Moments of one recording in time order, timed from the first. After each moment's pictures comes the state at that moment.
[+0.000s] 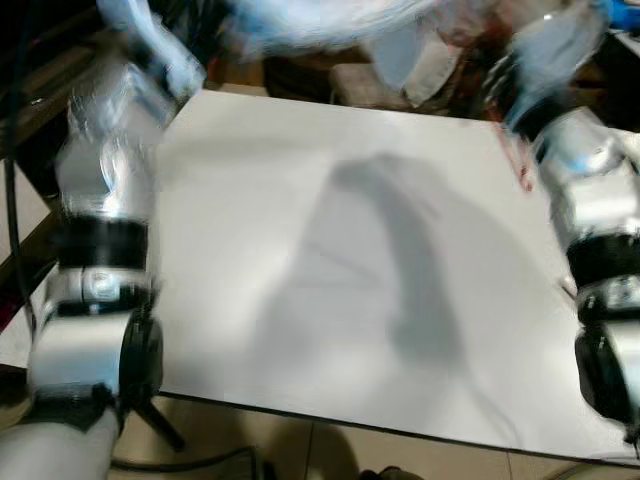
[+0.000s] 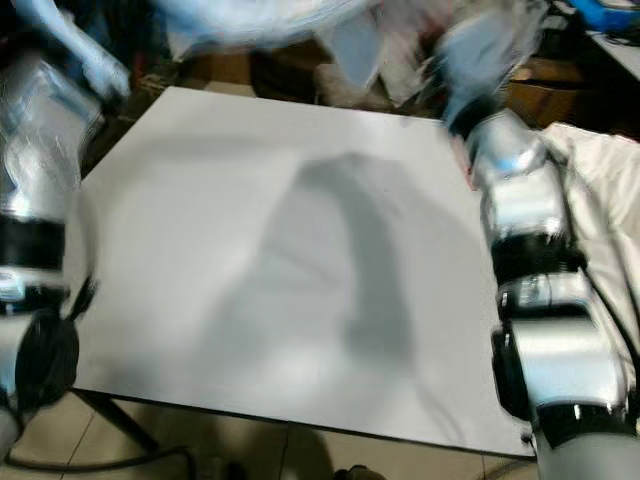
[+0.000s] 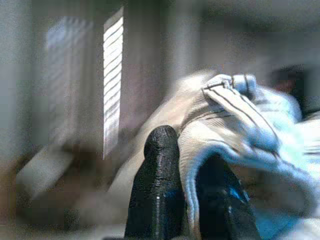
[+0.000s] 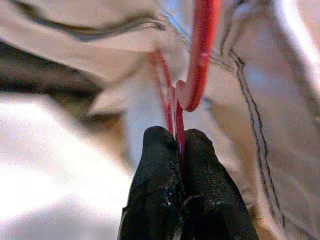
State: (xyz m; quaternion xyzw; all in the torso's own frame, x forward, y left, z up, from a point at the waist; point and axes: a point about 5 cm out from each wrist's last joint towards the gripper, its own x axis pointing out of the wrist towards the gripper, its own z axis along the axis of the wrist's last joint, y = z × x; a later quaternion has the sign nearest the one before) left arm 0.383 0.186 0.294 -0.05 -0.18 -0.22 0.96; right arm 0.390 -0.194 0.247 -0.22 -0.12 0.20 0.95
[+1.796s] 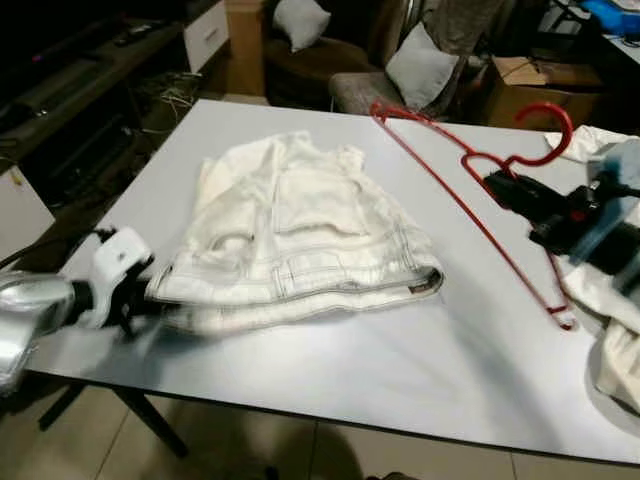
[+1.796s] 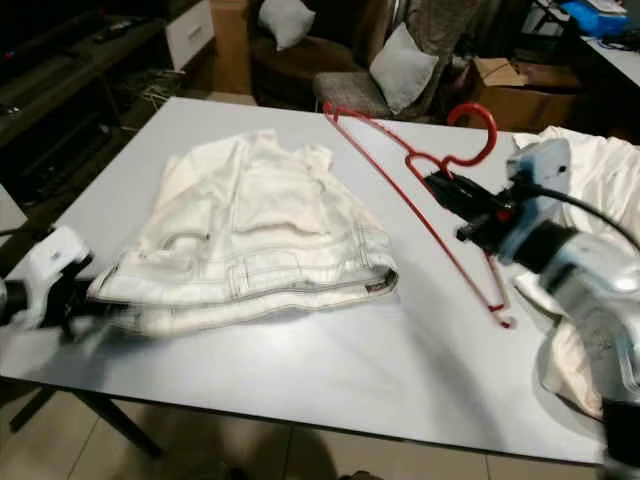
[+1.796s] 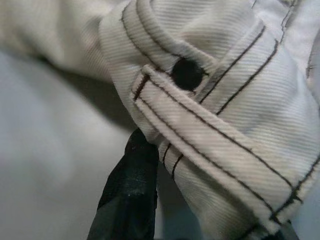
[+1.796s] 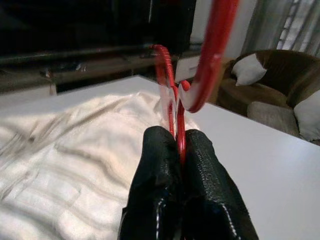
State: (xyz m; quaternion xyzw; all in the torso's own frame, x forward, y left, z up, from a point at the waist) left arm 0.270 0.283 0.143 0.17 0.31 -0.39 0.85; right arm 0.276 -0.233 0.223 -0.02 0.00 0.28 0.96
